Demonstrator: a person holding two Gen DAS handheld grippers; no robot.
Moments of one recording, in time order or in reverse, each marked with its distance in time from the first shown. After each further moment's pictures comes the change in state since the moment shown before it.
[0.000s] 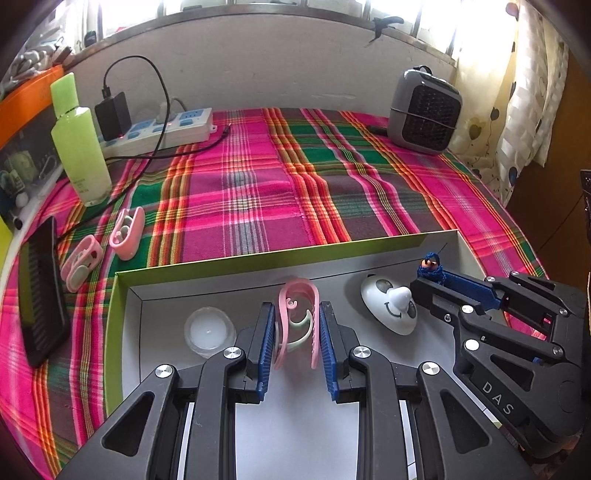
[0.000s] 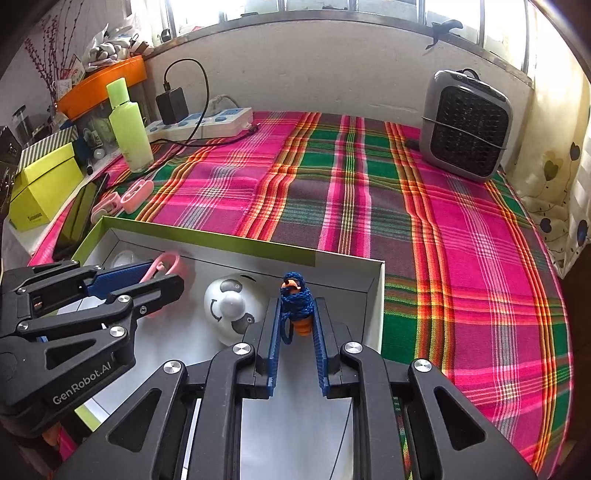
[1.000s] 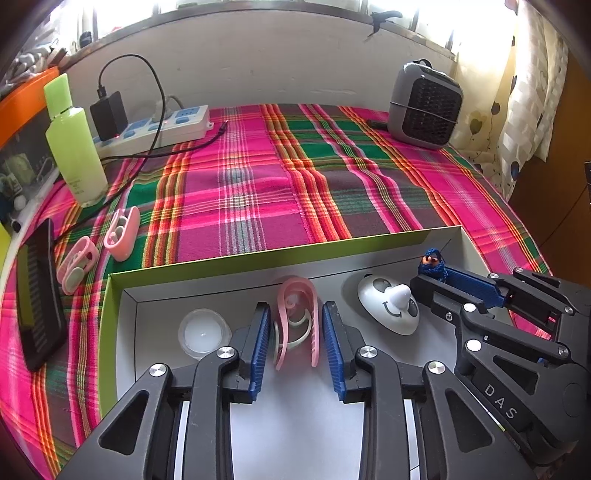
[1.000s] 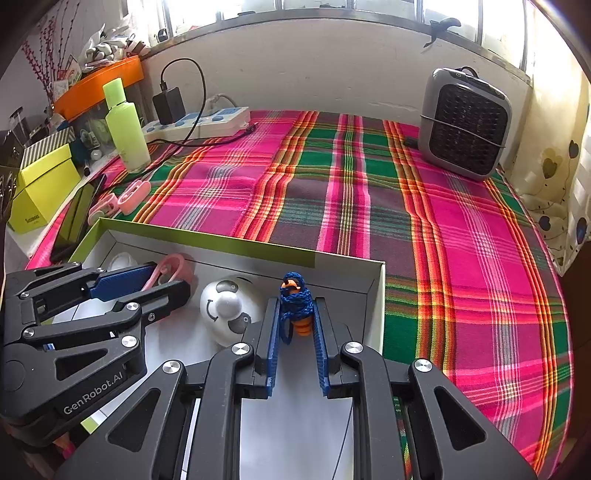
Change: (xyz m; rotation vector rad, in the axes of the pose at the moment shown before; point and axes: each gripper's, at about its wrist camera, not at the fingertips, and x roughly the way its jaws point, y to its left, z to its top) left arm 0.006 -0.001 0.001 0.012 0.009 0.012; right arm 0.002 0.001 0.002 0.007 0.003 -0.005
